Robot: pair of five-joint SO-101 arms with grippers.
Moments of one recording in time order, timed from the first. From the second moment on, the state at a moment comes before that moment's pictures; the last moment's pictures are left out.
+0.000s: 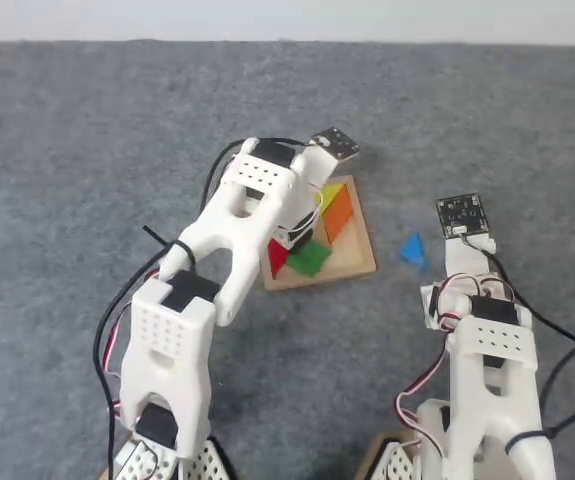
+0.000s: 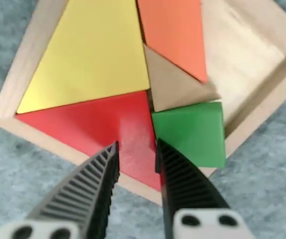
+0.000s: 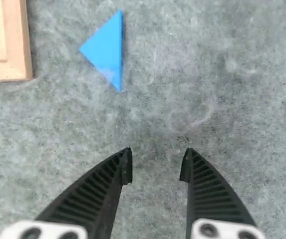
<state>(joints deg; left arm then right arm) 17.1 36.3 -13.6 82.8 -16.5 7.0 -40.1 69.4 43.8 18.3</state>
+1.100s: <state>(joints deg) 18.5 38.6 -17.5 80.8 -16.6 7.1 -40.1 69.4 43.8 18.3</state>
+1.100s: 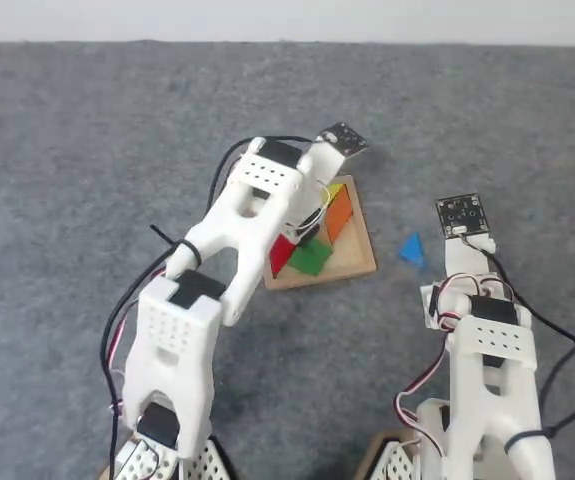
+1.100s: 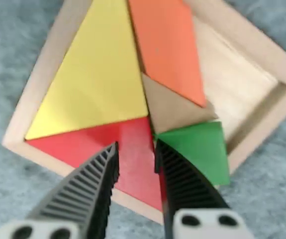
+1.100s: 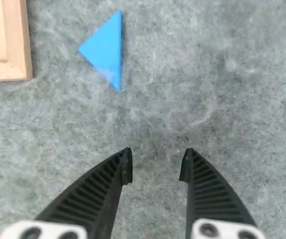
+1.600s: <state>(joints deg) 20.4 28.6 -19.9 86.7 -14.7 7.0 -40.1 69.4 43.8 18.3</state>
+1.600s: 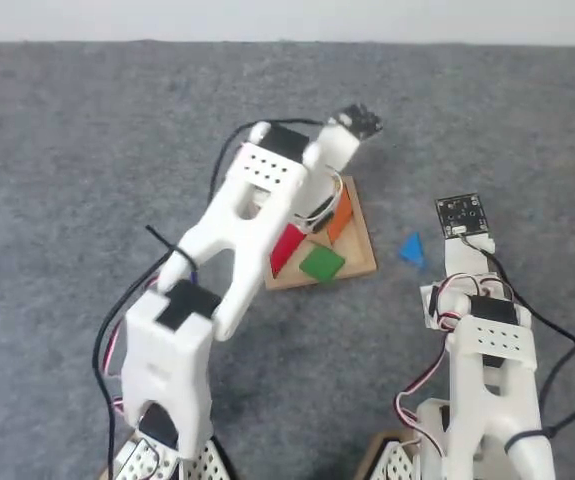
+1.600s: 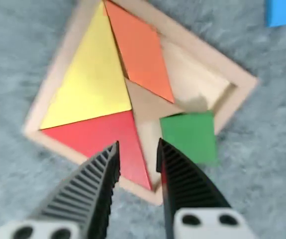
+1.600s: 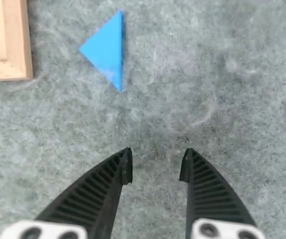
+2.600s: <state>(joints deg) -1.1 -30.4 55.3 47.2 -7.3 -16.6 -9.8 34.5 55.2 11.7</state>
